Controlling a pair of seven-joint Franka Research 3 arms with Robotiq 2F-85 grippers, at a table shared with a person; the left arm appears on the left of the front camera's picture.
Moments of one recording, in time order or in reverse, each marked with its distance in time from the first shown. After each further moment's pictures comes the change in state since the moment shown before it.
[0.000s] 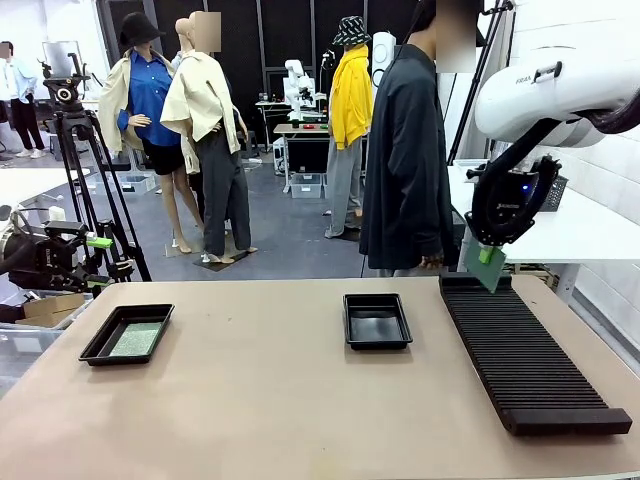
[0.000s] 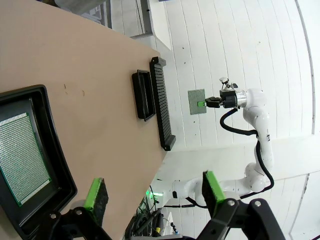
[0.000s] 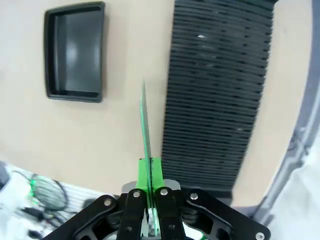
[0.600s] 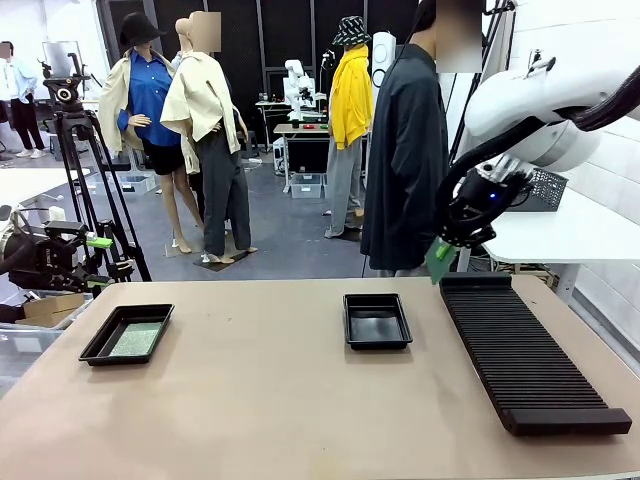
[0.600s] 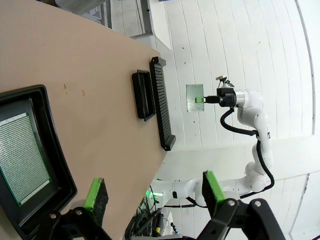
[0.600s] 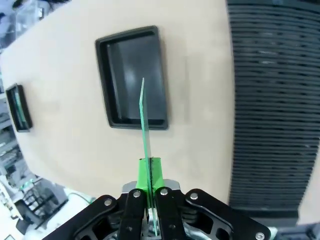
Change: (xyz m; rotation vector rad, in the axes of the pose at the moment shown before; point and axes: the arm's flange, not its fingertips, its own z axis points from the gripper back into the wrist) left arm 0.000 0.000 0.000 0.000 0.000 0.000; right arm 0.014 0.028 -0.027 0.252 -0.104 -0.165
